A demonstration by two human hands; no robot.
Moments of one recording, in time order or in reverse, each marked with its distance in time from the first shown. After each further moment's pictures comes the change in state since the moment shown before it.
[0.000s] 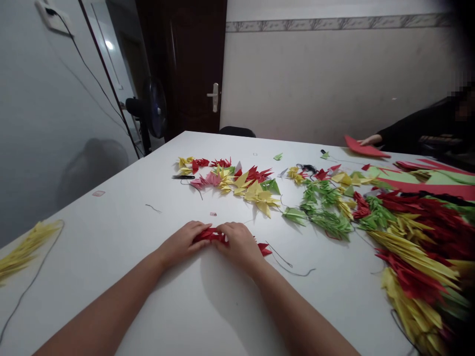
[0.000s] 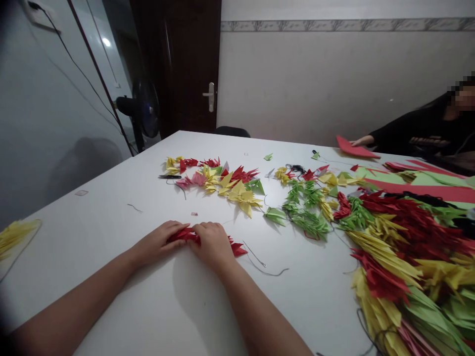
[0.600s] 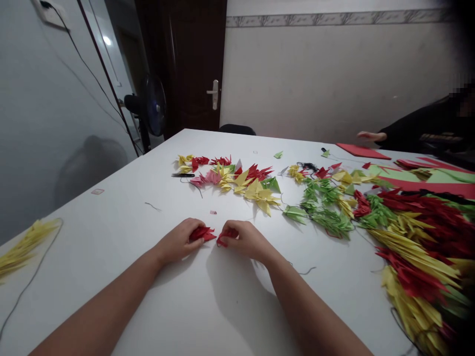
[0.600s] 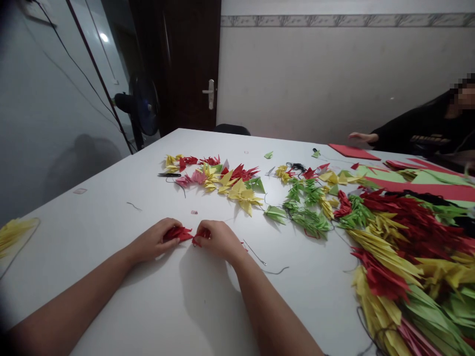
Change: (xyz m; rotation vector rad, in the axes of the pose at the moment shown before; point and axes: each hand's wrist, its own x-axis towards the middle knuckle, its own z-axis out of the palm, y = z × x) left_hand -0.003 0.005 -0.008 0.008 0.025 -0.075; right_hand 0.001 0.018 -0.016 0.417 -0.164 0.137
